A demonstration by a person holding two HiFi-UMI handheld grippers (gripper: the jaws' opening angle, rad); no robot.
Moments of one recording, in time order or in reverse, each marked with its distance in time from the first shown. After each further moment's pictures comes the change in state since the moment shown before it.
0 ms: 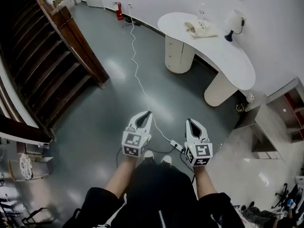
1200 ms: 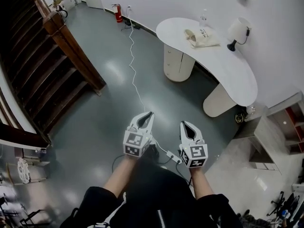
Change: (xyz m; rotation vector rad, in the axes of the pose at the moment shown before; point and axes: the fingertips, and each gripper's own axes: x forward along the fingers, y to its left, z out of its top) left arm 0.120 0.030 0.017 0.015 0.014 -0.031; right arm 0.105 -0.046 0.017 0.002 0.032 0.066
